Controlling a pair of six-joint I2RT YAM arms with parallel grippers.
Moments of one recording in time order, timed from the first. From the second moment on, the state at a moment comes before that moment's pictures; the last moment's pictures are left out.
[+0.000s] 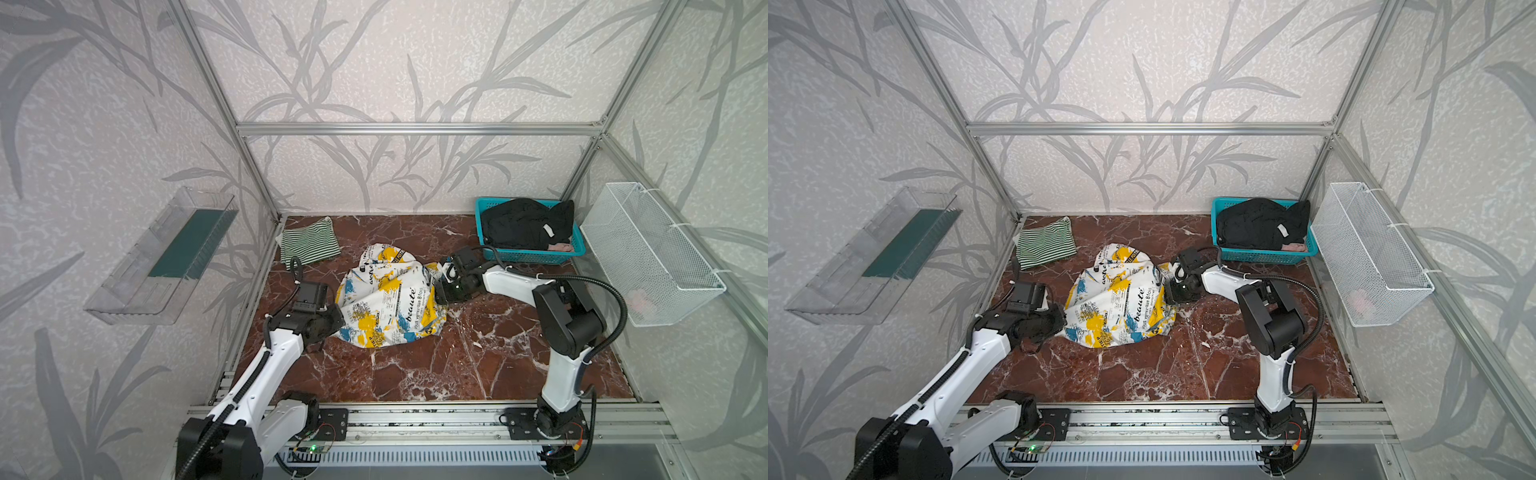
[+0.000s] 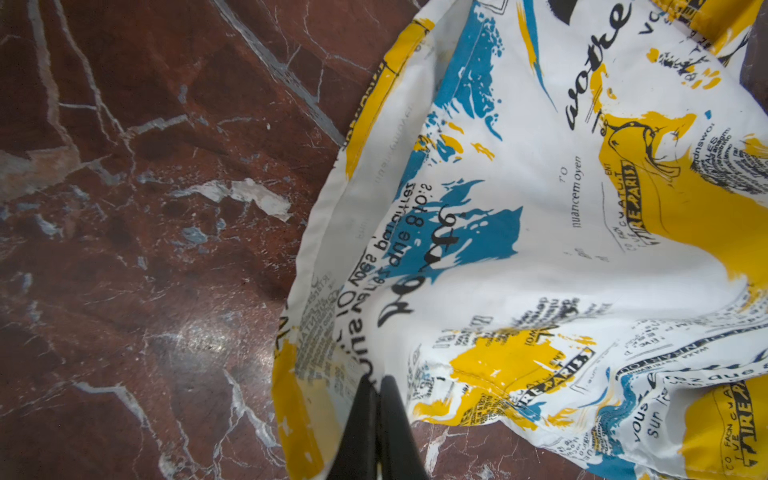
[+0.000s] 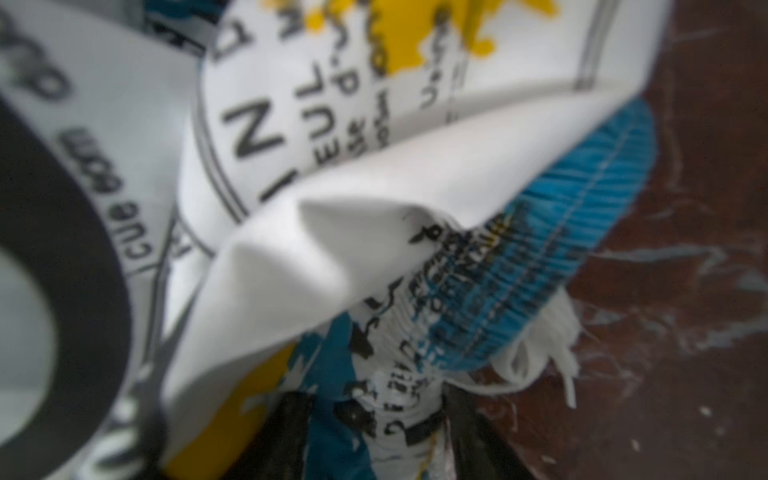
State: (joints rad) left arm -0.13 1.02 0.65 -0.70 0.08 -0.65; right arm 0.50 1.94 1.21 -0.43 -0.32 0.28
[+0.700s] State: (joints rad) left arm -0.03 1.11 0.96 -0.75 0.11 -0.56; right arm 0.54 1.64 1.65 -0.97 0.29 0.00
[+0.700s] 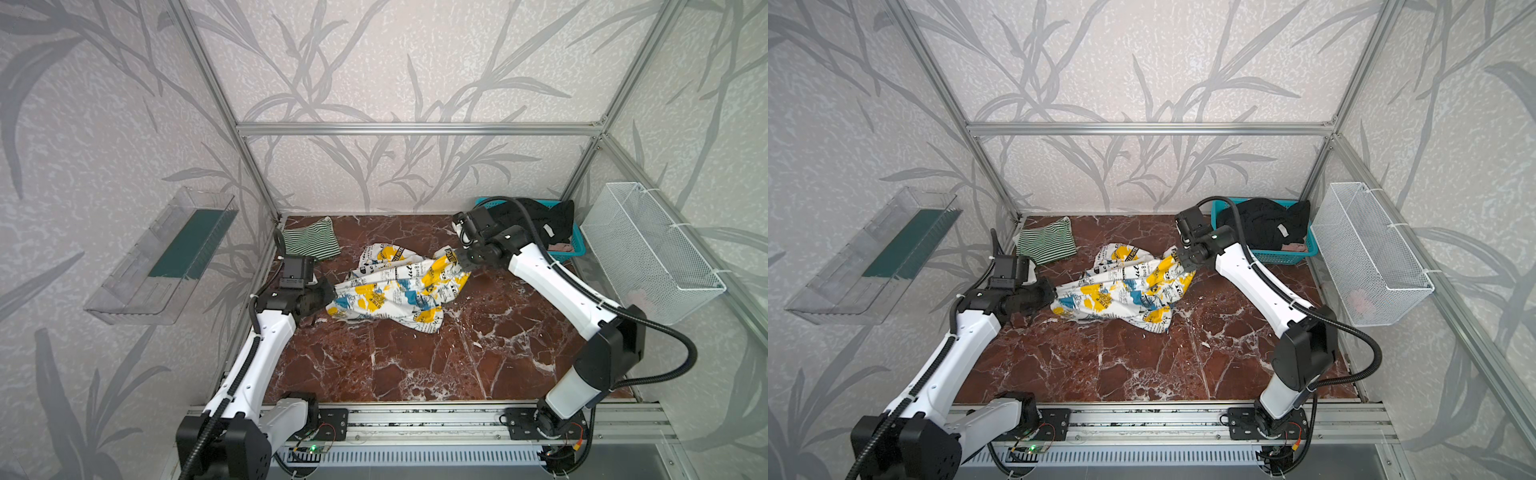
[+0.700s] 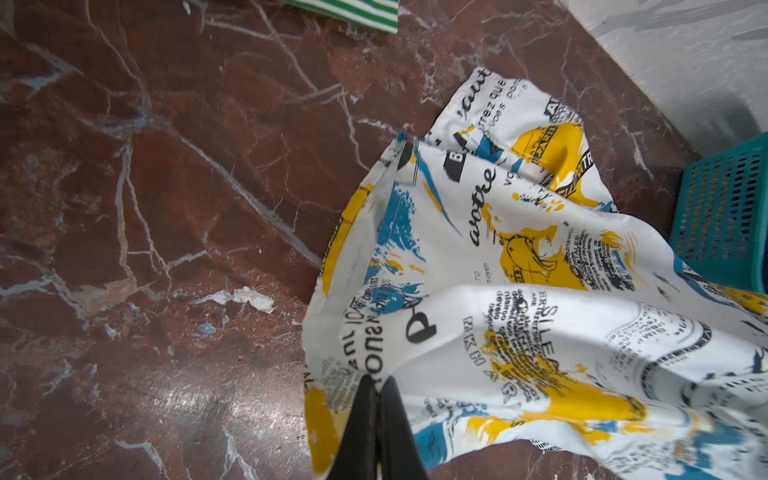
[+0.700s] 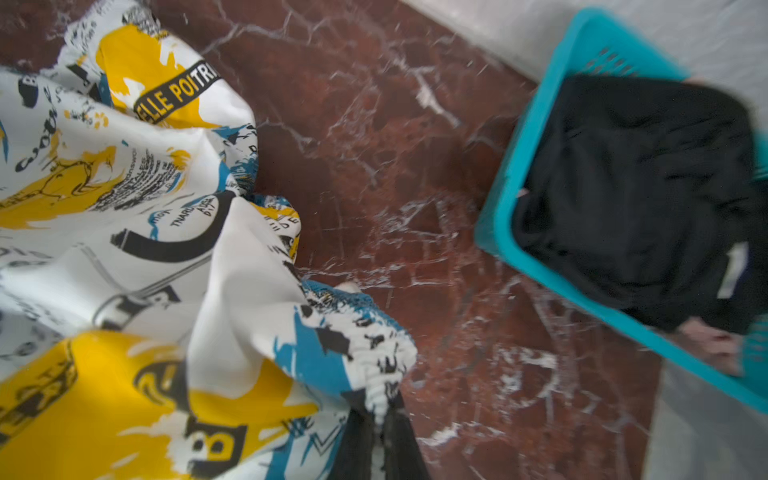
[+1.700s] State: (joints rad) left arm 0.02 1.18 1.47 -1.01 0.24 -0.36; right arm 0.53 1.35 1.76 -1.22 0.16 -0.09
